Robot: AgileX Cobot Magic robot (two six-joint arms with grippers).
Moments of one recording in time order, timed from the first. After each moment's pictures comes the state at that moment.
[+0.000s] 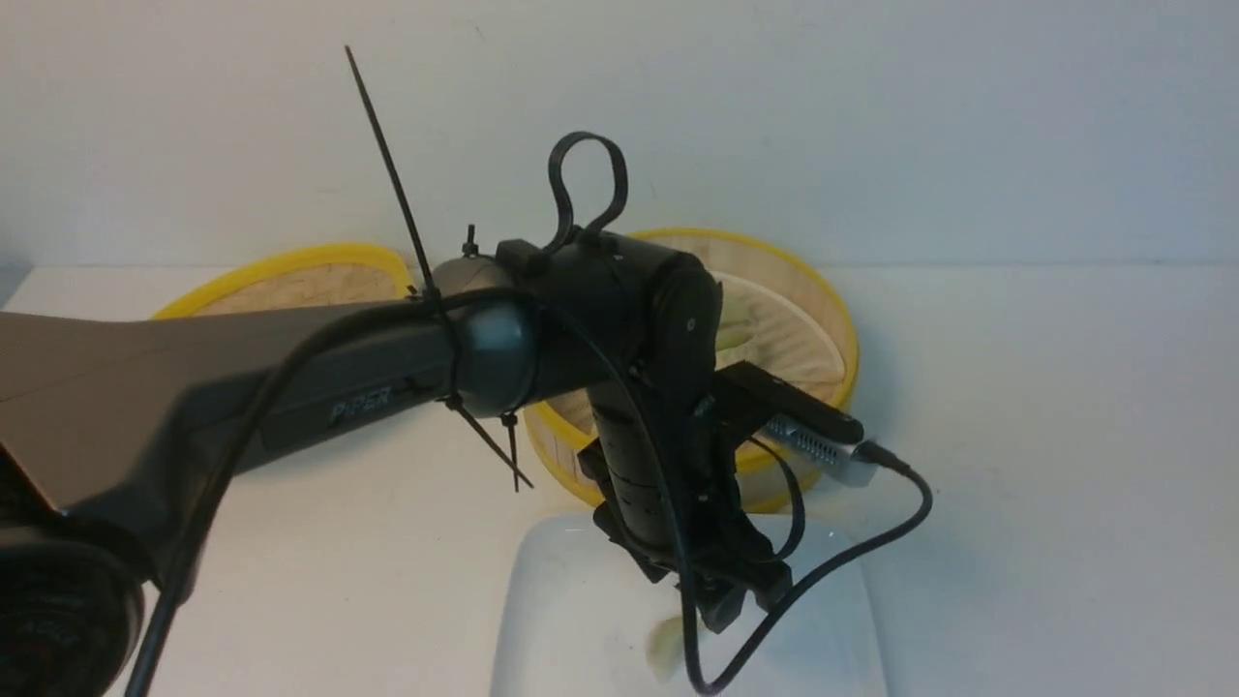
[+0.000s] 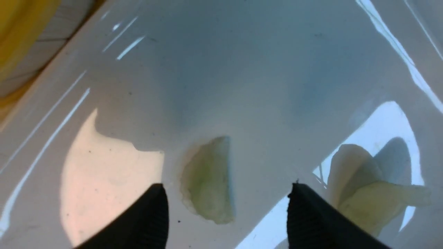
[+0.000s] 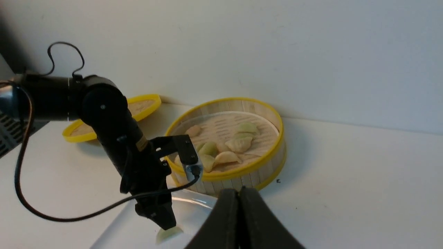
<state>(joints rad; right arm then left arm) 0.74 0.26 -1.00 -0.28 1.22 0.42 -0.72 2.01 -1.52 -0.23 1.03 0.15</state>
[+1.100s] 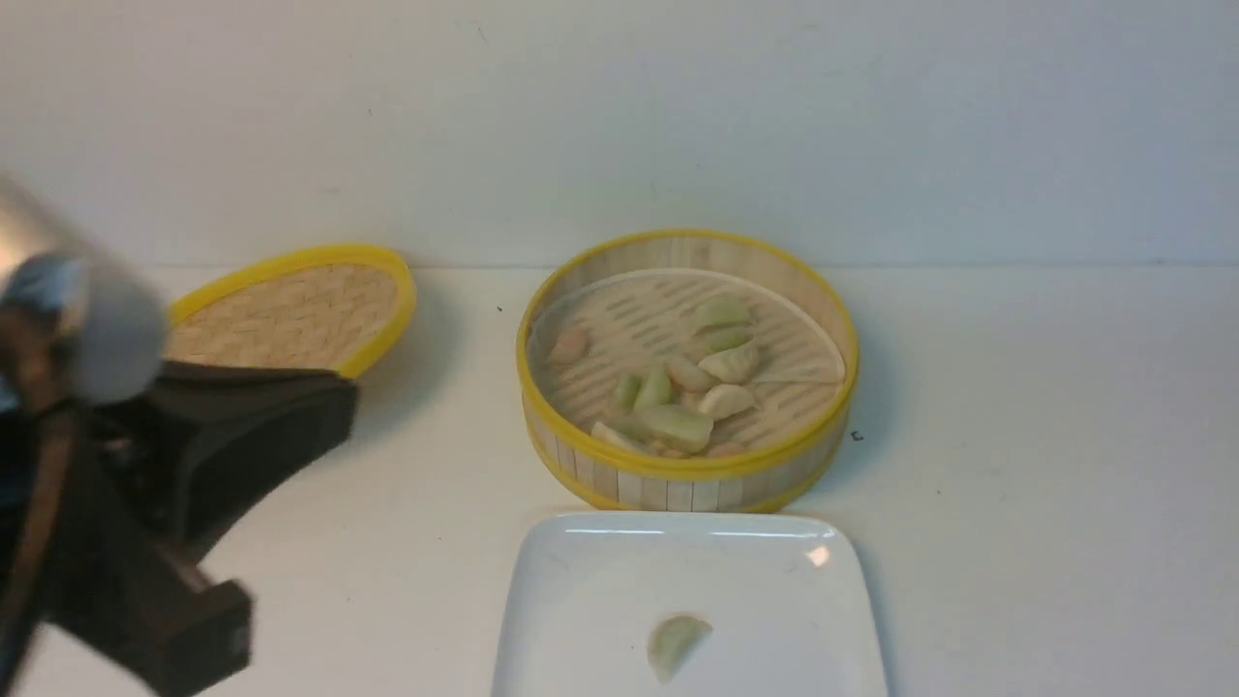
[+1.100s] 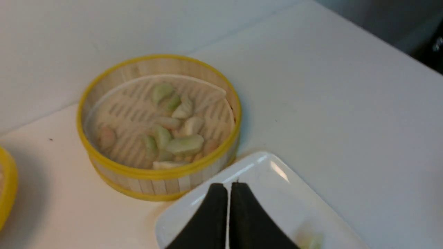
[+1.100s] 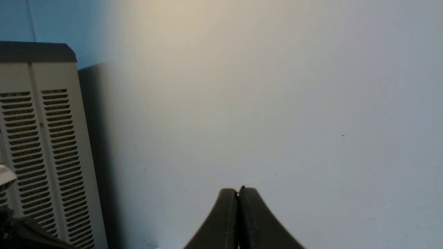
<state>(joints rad) 0.74 0.25 -0.81 -0.31 0.47 0.41 -0.72 0.68 -0.79 0.02 0.55 -0.15</state>
